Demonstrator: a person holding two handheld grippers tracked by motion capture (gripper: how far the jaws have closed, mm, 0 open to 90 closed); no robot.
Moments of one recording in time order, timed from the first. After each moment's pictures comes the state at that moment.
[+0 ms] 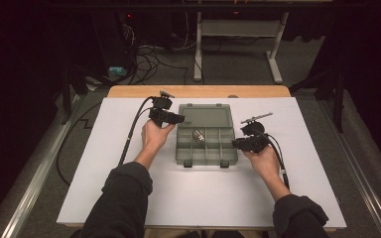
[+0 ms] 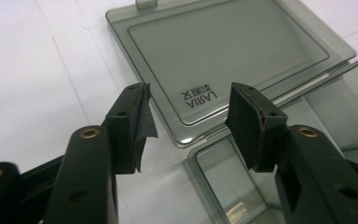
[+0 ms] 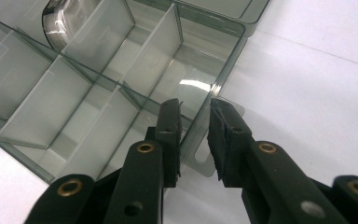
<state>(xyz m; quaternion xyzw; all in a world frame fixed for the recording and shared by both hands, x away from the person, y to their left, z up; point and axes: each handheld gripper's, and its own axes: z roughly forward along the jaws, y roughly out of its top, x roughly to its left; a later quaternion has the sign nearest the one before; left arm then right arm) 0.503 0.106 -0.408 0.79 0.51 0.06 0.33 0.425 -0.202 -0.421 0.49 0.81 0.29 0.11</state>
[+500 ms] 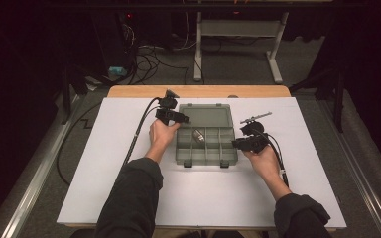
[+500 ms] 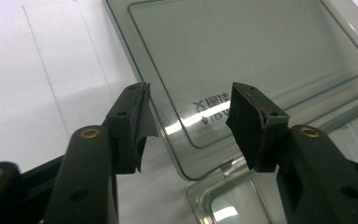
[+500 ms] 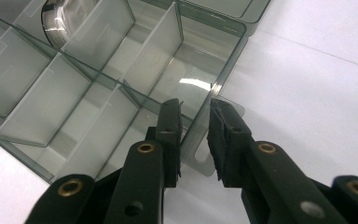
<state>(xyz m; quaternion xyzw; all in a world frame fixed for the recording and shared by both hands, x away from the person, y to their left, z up) 0.532 0.092 -0.432 0.78 0.55 0.03 0.31 0.426 -0.201 -0.420 0.49 0.81 0.28 0.11</state>
